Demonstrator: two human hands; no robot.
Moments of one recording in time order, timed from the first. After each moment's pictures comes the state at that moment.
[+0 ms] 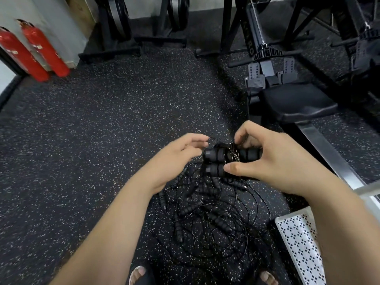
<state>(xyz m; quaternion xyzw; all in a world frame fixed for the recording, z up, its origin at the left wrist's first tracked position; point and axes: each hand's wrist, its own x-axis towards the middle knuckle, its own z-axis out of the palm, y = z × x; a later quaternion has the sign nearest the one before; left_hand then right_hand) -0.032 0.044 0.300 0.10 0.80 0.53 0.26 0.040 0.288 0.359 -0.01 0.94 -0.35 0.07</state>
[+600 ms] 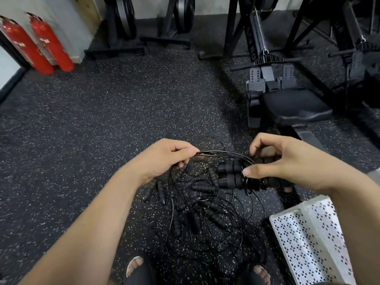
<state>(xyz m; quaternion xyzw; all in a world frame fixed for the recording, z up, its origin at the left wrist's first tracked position) -0.021 0.001 0.301 0.14 0.80 0.51 0.28 0.066 0.304 0.378 0.01 0.87 -0.45 0.20</state>
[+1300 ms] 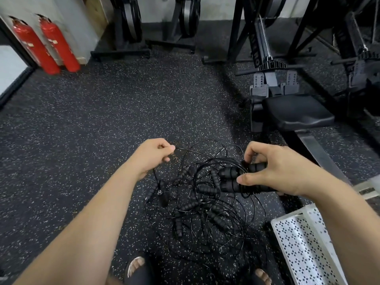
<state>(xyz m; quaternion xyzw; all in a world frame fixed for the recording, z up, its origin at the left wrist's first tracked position) -0.050 -0.041 0.257 -0.04 0.85 0.48 0.20 0.061 0.282 0.360 0.01 0.93 -0.31 0.18</state>
